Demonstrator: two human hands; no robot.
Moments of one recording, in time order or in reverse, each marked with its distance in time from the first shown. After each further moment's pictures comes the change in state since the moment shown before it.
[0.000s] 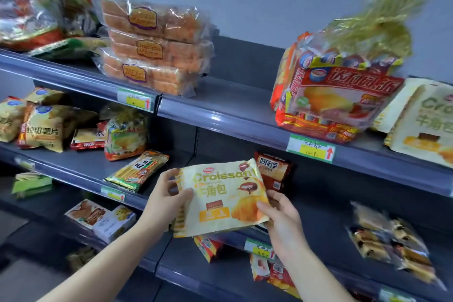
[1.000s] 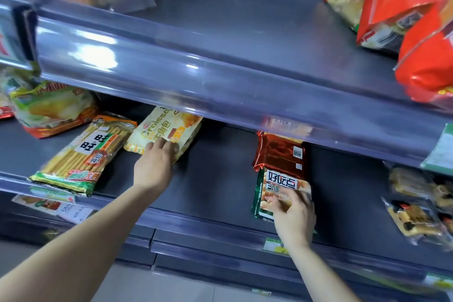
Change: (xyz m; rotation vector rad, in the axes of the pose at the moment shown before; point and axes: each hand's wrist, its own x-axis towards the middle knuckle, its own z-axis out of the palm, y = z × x) left_hand 0.248 -0.146 0.020 1.192 -0.062 0.304; right_hand 0.159 0.133 -0.026 -1.228 0.500 -0.182
